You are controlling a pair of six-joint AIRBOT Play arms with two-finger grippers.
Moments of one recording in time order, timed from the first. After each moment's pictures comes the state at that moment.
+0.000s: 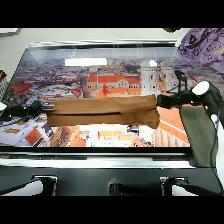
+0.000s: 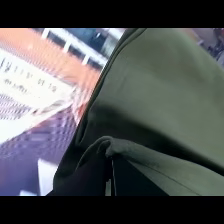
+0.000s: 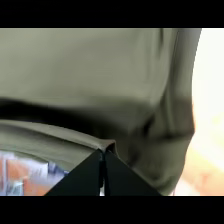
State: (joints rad) left arm 0.35 -1.35 1.00 1.07 -0.91 -1.54; right arm -0.09 -1.40 1.23 -1.11 1.12 1.37
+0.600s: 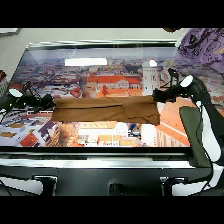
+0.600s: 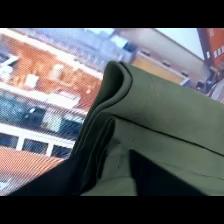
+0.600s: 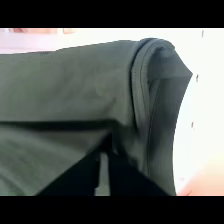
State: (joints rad) left arm 0.25 -1.69 1.29 1.07 -0.95 -1.53; right arm -0.07 -1.68 1.43 -1.15 1.06 1.42
